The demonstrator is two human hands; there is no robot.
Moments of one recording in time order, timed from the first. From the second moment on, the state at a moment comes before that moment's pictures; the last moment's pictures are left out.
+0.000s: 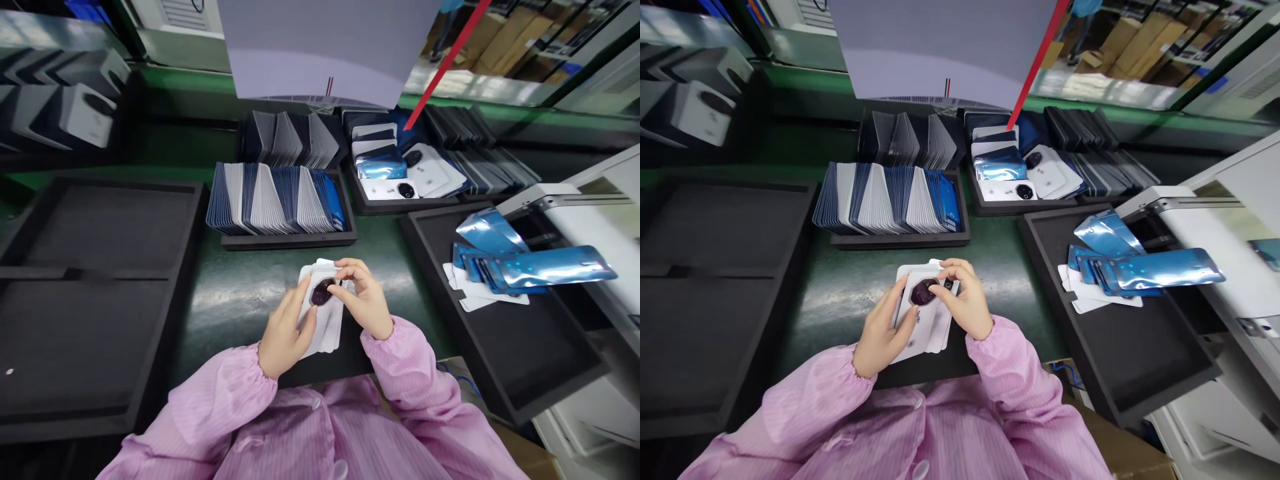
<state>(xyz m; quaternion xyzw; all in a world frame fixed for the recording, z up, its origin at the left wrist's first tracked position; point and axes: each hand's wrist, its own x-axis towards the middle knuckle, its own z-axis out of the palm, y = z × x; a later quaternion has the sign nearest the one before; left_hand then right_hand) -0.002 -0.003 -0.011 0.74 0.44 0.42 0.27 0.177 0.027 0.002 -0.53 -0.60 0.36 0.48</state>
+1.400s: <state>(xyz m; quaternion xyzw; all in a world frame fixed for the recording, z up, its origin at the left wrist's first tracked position) -0.003 0.004 0.005 0.47 0.49 0.51 0.53 0.162 0.013 0.005 -0.22 -0.83 0.13 0.49</state>
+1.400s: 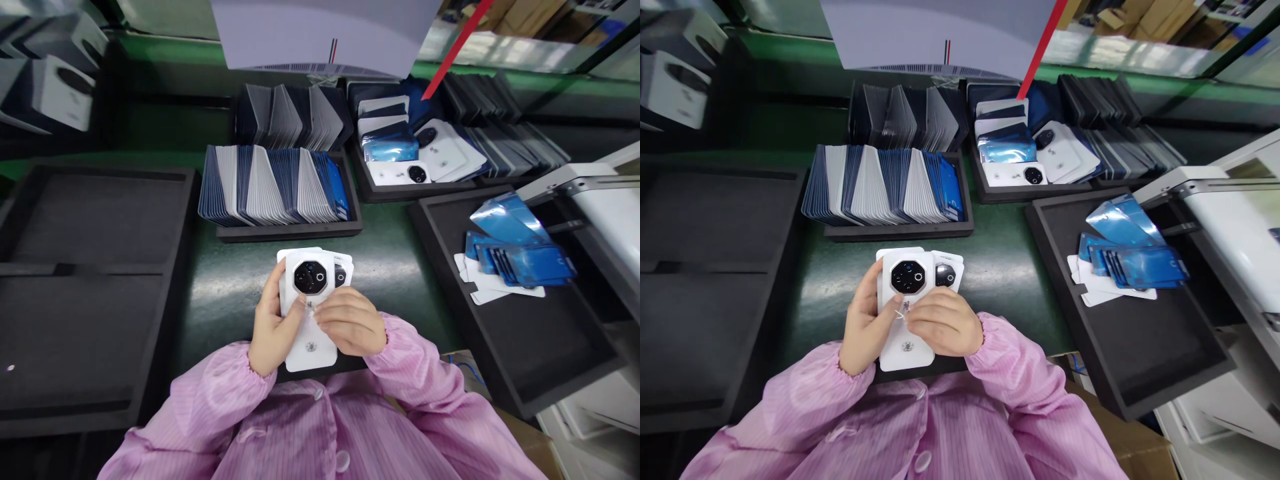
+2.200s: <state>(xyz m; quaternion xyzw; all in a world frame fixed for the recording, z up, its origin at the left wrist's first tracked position) -0.003 0.001 0.002 0.48 0.47 0.52 0.52 0.162 0.012 0.007 -0.25 -0.82 0.12 0.50</state>
